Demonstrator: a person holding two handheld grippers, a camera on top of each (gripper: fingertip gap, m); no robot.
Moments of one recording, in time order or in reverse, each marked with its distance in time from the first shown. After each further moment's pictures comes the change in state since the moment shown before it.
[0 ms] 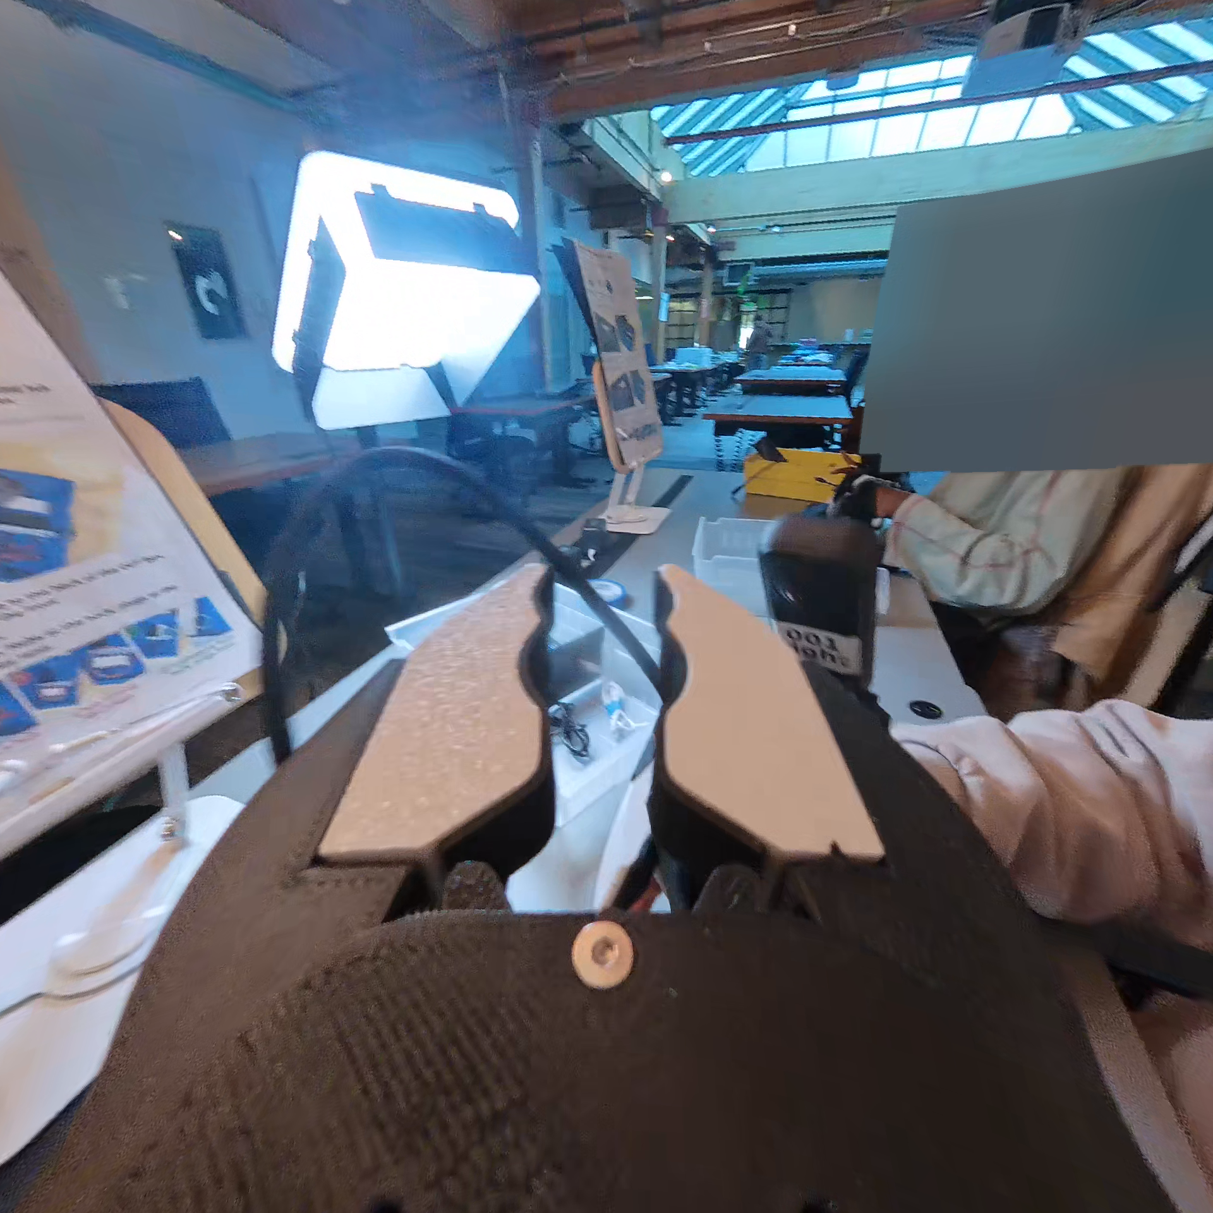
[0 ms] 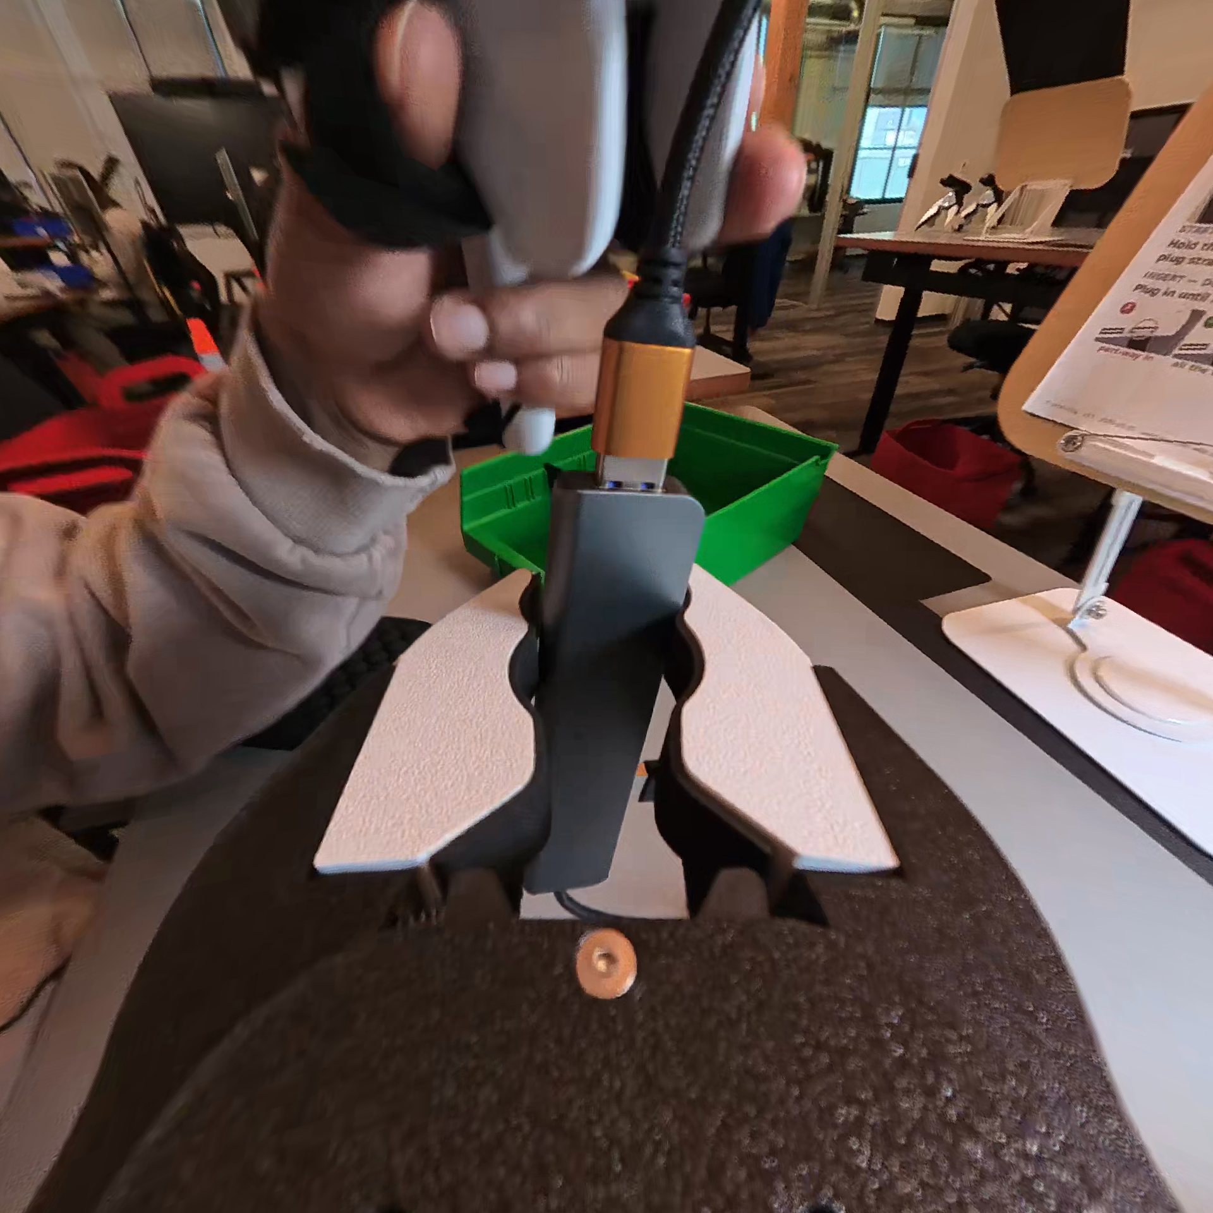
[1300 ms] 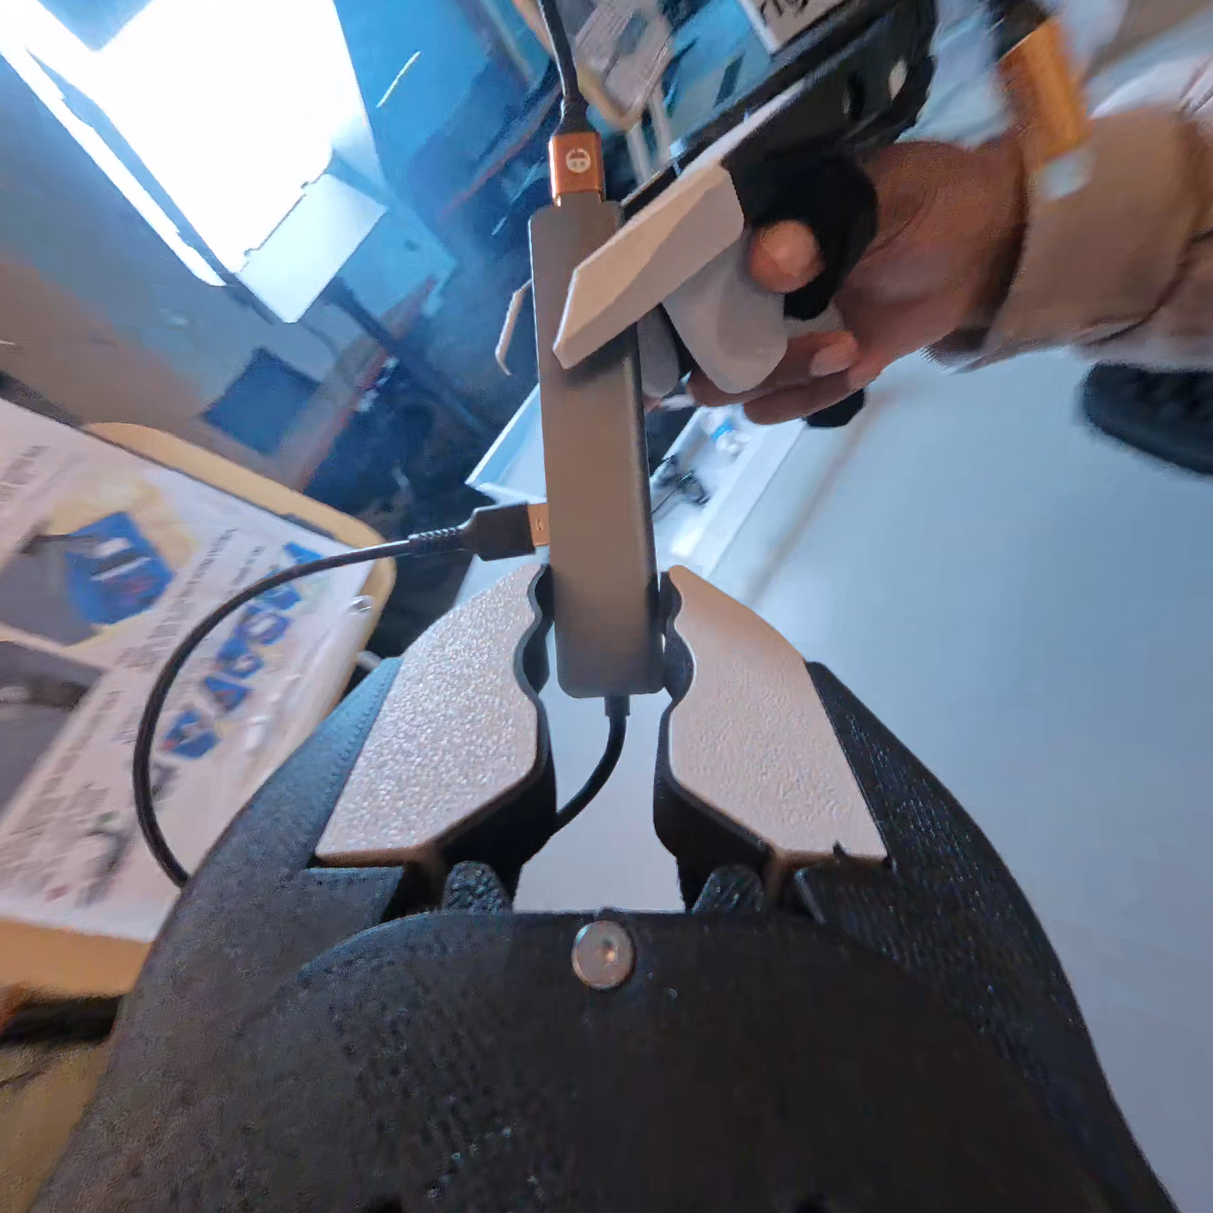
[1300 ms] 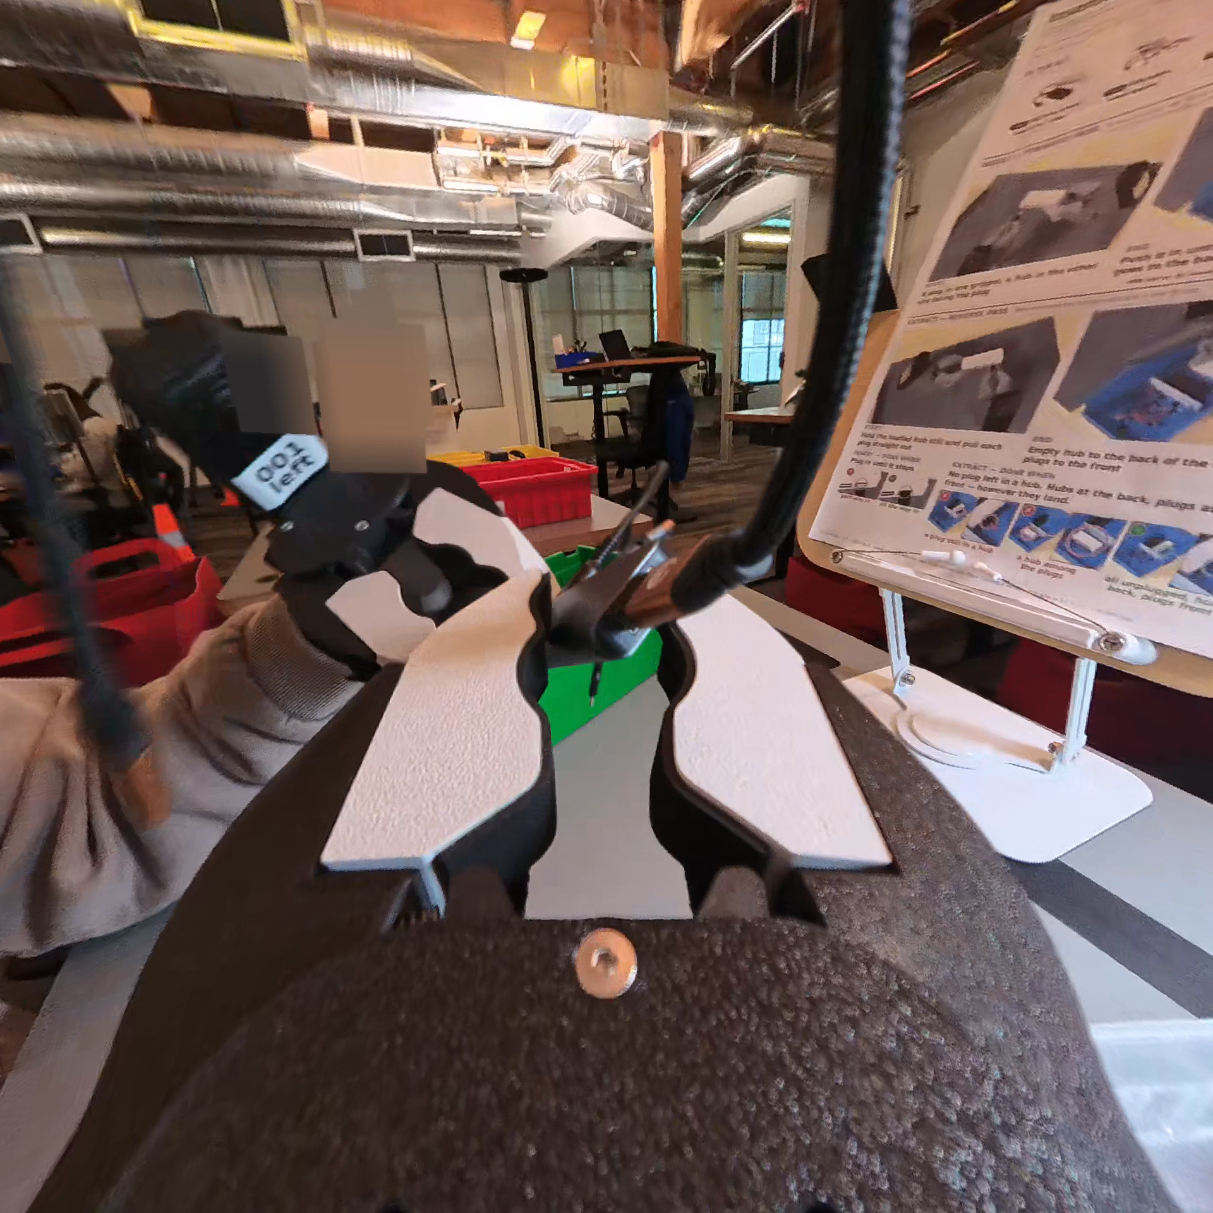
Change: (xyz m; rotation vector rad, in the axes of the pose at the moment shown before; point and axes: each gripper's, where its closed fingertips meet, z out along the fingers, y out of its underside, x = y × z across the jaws) left arm 0.012 0.105 -0.005 -0.429 -0.005 0.586; right arm 0.053 -0.056 -0.086 0.267 0.117 0.027
